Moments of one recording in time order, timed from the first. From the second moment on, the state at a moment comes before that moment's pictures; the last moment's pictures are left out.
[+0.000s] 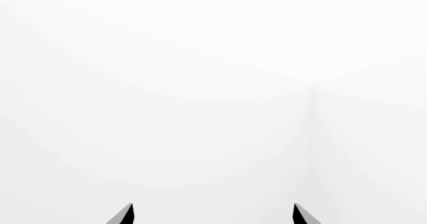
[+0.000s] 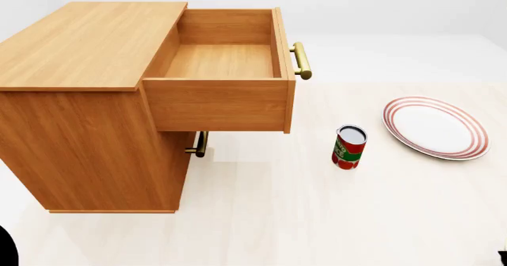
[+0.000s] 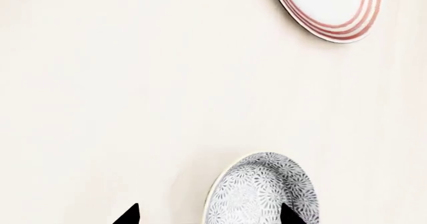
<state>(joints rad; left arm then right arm) -1.28 -0.52 -0.22 0.44 -1.40 -1.07 -0.55 2.05 1.57 -1.83 -0.40 1.14 1.28 -0.13</state>
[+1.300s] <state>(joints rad) -1.25 -0.52 -0.18 0.43 -1.38 -1.03 -0.54 1.61 1.37 -2.11 0.01 1.26 0.75 0.25</state>
